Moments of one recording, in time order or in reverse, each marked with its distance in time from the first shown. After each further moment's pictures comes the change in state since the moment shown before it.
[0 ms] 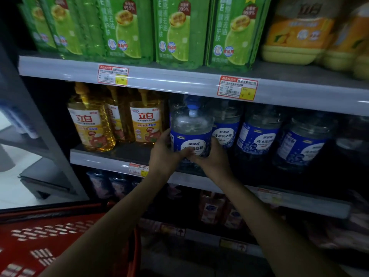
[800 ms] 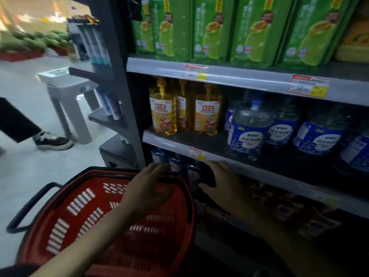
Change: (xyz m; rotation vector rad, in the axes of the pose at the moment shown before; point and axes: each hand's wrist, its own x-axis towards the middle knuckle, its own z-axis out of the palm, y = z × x) left_hand -0.169 -0.020 -0.211 0.829 -0.161 0.014; right_hand -0.133 -0.052 0.075 -0.600 -0.417 -0.279
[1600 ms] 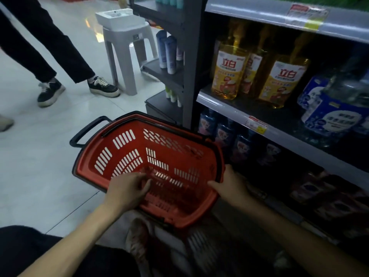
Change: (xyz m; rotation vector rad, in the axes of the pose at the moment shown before) left_hand -0.167 -0.157 0.012 0.417 0.024 -0.384; right_hand -0.017 -0.057 0.144 0.234 -0.328 0.255
